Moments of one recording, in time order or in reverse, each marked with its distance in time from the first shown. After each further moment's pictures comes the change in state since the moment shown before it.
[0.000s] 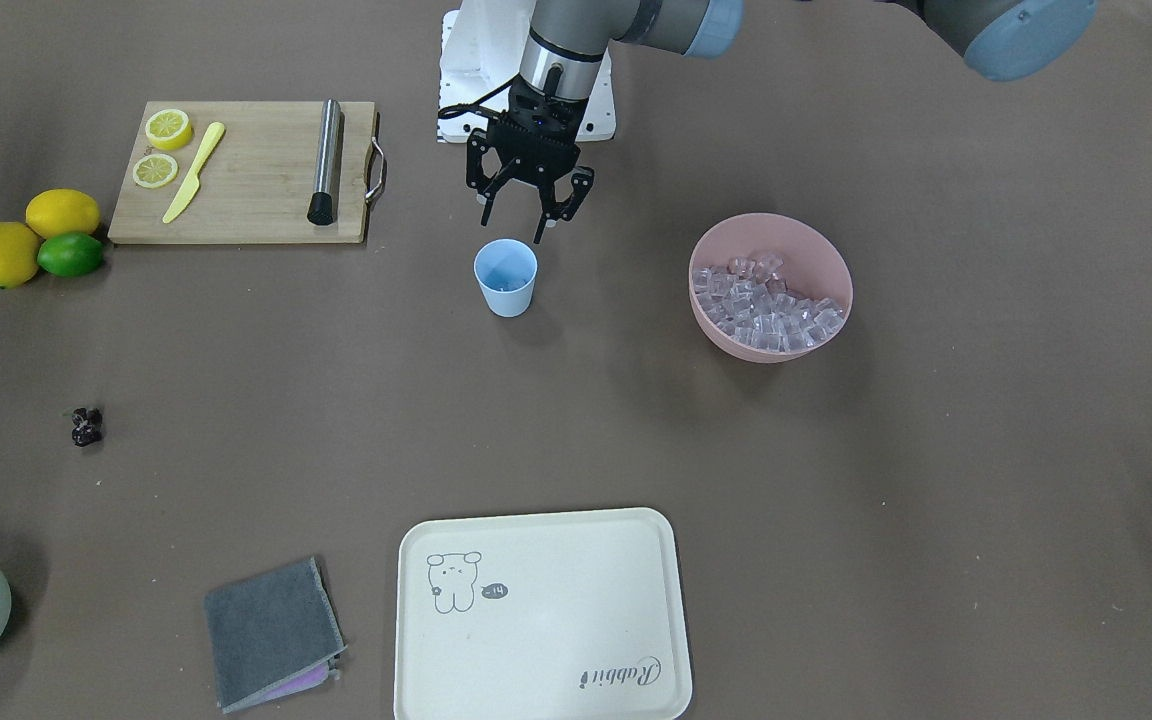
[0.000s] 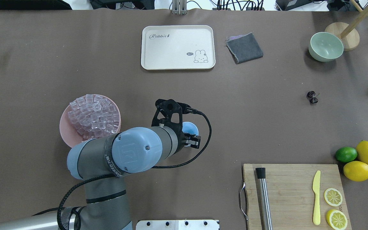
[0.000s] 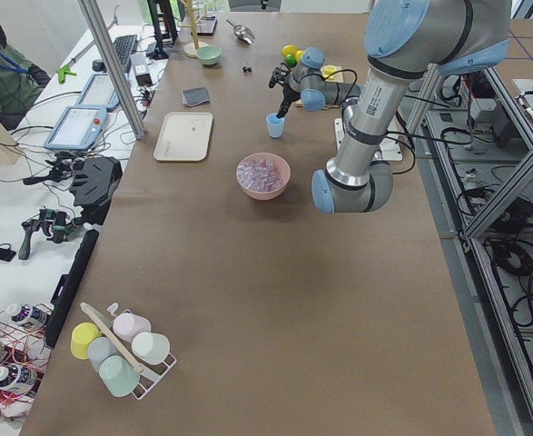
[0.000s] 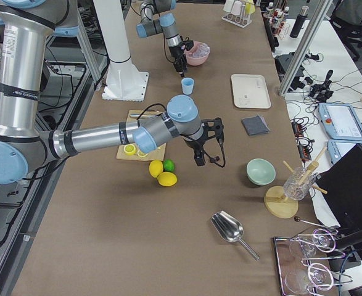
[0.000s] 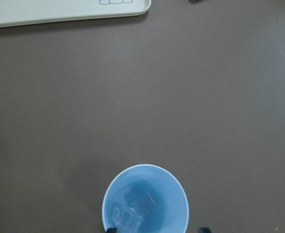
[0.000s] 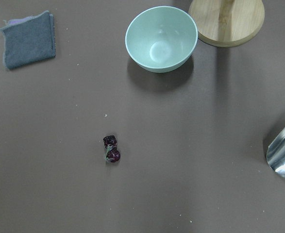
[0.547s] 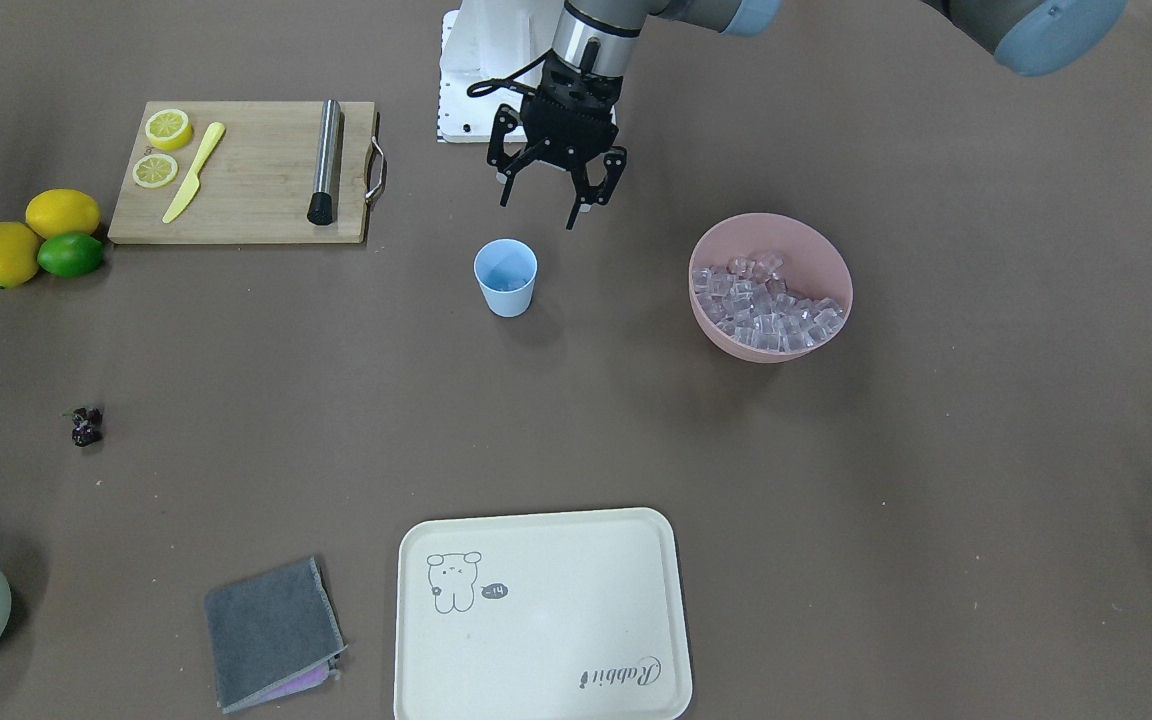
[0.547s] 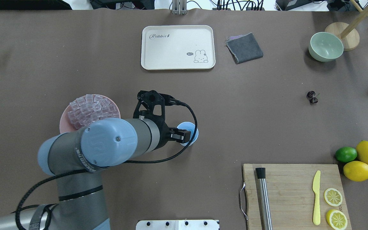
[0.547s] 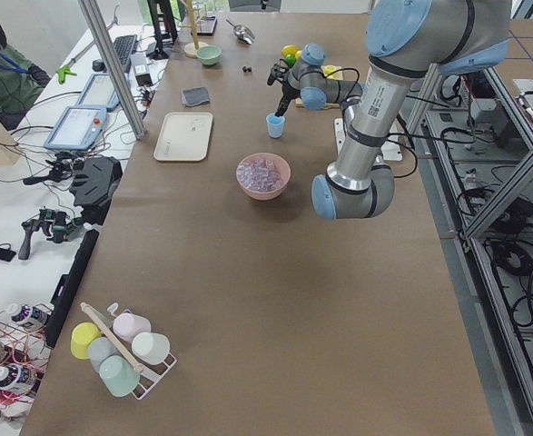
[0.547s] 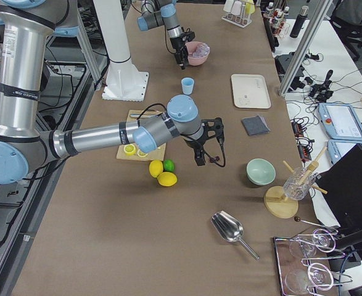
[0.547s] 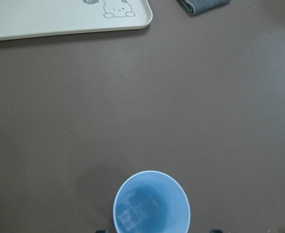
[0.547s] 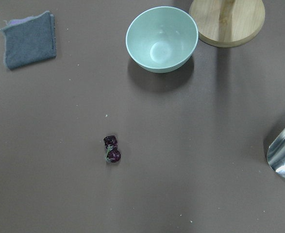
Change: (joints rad) left arm -0.060 0.089 -0.153 0.074 -0.064 0.005; right arm 0.000 0.001 0.000 0.000 0.001 0.000
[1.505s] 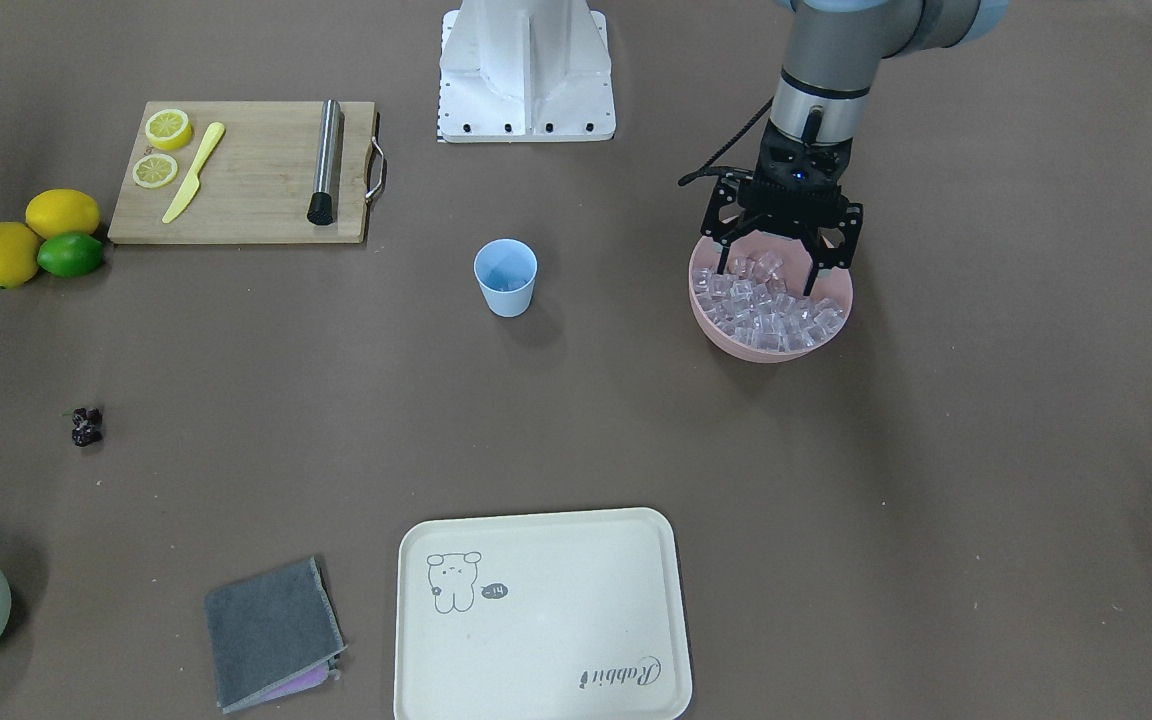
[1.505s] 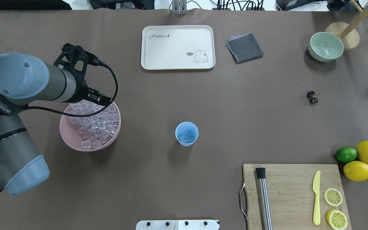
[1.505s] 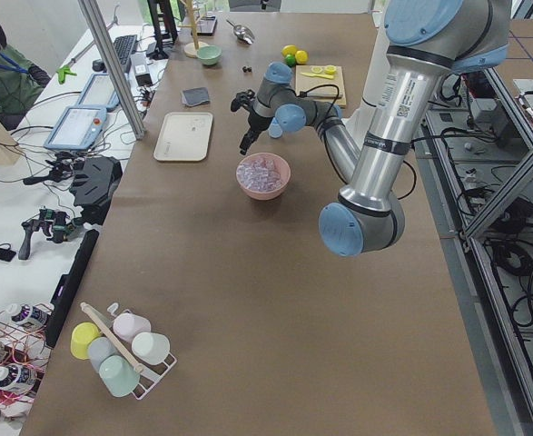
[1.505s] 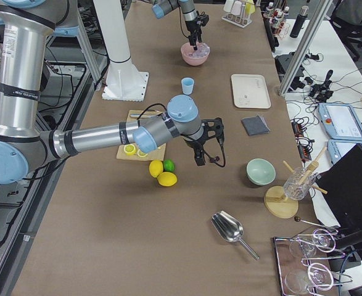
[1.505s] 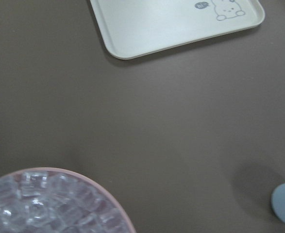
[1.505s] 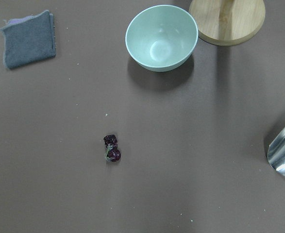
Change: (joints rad) left arm -0.322 0.232 -0.054 0.089 -0.170 0.479; right arm 0.000 0.000 -0.003 -0.001 0.003 0.001
